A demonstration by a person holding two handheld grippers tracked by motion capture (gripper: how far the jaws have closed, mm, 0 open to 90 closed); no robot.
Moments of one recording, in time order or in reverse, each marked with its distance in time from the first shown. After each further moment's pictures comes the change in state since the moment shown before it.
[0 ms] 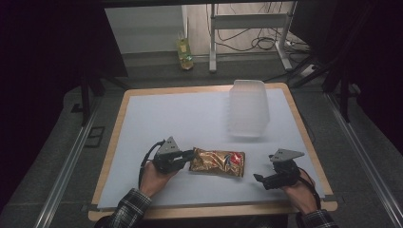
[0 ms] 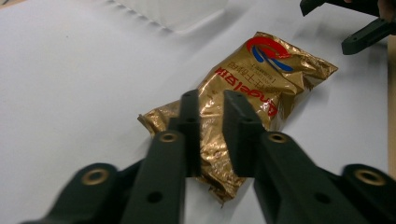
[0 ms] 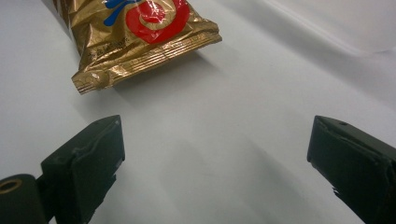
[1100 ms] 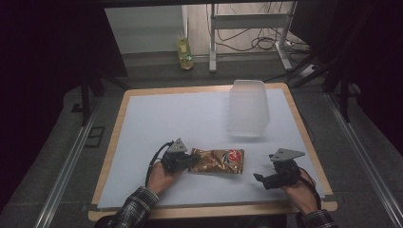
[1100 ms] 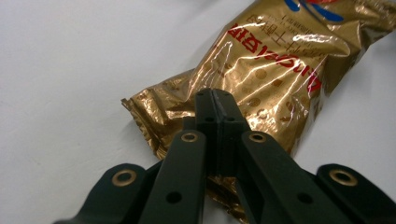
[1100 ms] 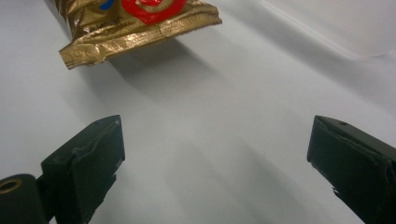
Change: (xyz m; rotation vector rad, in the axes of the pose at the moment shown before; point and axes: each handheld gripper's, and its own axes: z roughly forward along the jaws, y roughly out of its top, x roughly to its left) left arm 0.012 -0.018 0.037 0.105 -0.025 -0.028; right arm 0.001 0.002 -0.003 -0.007 -0.002 0.006
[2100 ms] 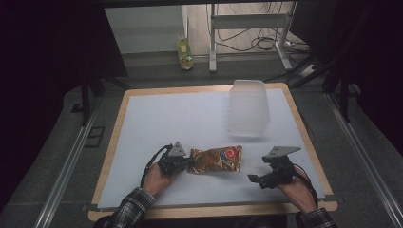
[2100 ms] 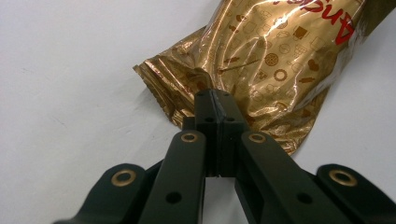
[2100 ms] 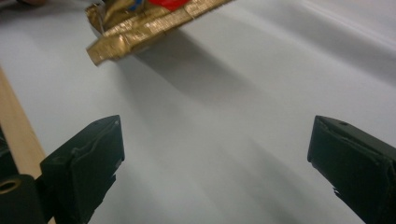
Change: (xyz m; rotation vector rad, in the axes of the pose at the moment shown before) left arm 0.000 -0.009 -0.004 0.093 0.057 0.055; right arm 0.007 0.016 0.005 0.021 0.142 0.101
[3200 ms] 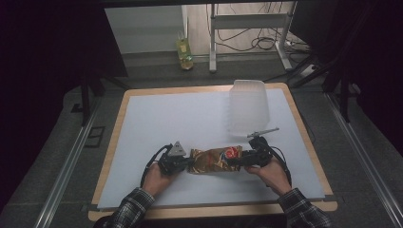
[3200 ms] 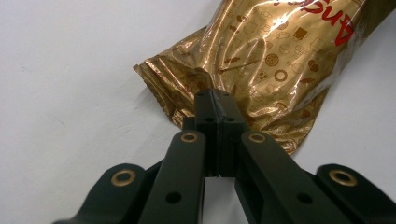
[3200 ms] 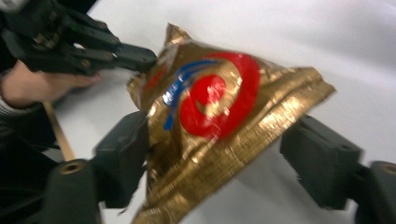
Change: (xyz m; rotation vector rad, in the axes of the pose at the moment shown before) left arm 0.000 0.000 0.000 0.001 -0.003 -0.011; right arm -0.002 0.056 0.050 0.037 0.208 0.311
